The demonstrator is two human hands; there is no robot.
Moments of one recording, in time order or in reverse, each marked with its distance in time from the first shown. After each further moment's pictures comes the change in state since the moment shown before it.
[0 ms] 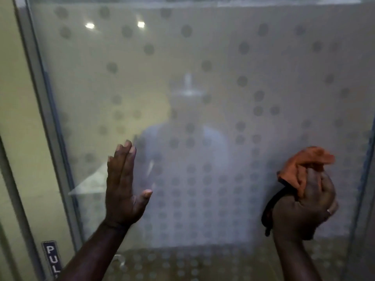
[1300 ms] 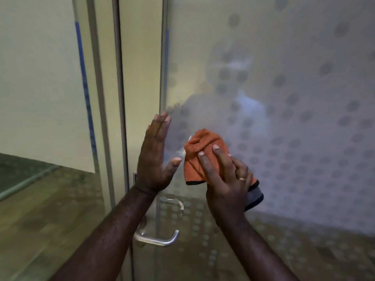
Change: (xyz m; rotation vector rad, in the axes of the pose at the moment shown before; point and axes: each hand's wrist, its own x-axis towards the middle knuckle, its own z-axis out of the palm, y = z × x) left_hand -0.052 -0.068 -0.104 -0.115 -0.024 -0.151; right_hand -0.191 -0.212 -0.033 0.302 -0.594 -0.683
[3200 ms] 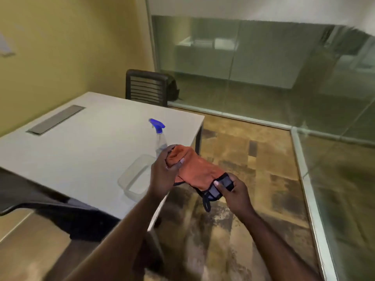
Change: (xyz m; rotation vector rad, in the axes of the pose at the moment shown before) left_hand -0.374 0.572 -0.597 1.127 0.887 -1.321; right_hand -0.321 -0.527 -0.391 1.807 -1.739 -0.267
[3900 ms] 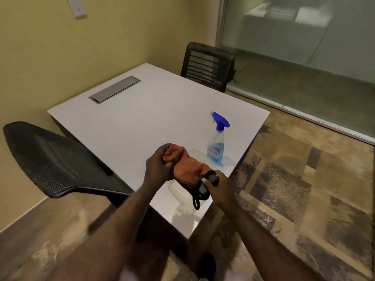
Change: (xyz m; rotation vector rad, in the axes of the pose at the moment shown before) left_hand 0.090 -0.138 -0.151 0.230 0.226 -0.182; right_hand 0.102 -0.017 0.236 -0.191 -0.347 0.104
